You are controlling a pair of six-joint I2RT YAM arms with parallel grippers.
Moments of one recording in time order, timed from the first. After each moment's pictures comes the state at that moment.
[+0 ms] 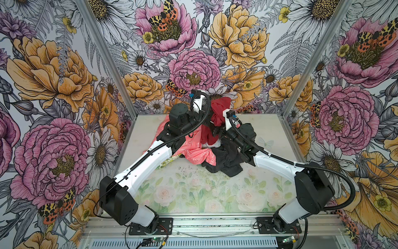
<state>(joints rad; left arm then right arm) -0.59 1.45 1.40 0.10 0.26 -0.29 0.58 1.60 1.05 0.66 -0.10 0.05</state>
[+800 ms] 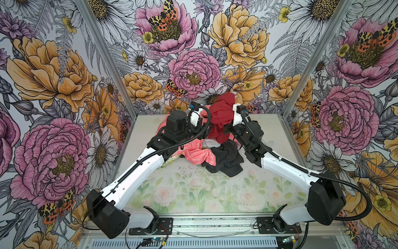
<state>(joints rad) -0.57 1.31 1.33 -0.31 0.18 -0.14 0.59 1.44 1.06 0.47 0.06 0.18</state>
